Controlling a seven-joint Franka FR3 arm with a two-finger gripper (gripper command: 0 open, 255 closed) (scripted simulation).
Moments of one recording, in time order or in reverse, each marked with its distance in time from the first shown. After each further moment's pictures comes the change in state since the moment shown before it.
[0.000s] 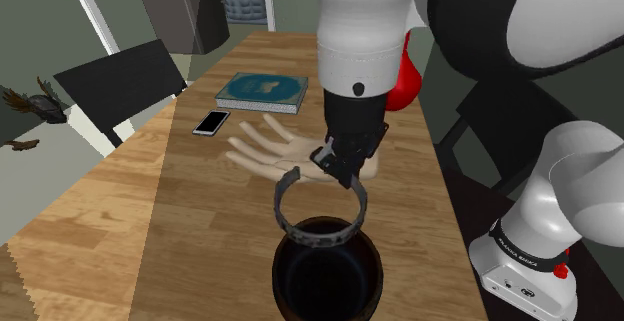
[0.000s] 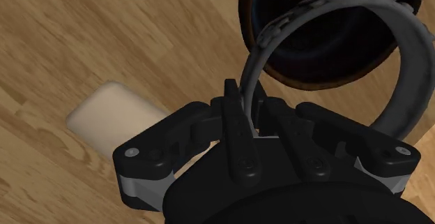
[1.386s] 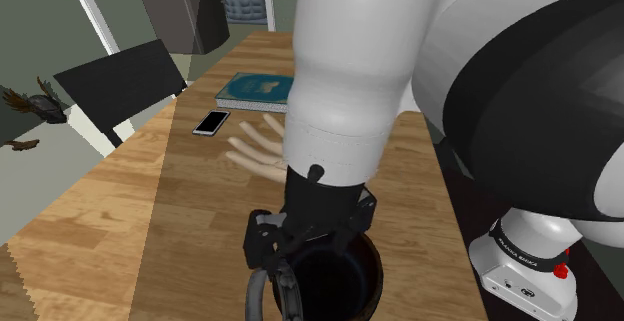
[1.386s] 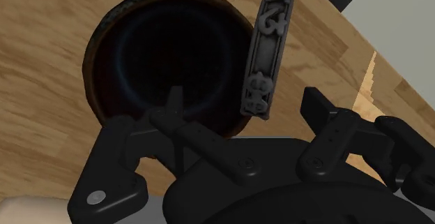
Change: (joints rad) arm 0.032 0.098 0.171 -0.014 0.186 0.324 0.353
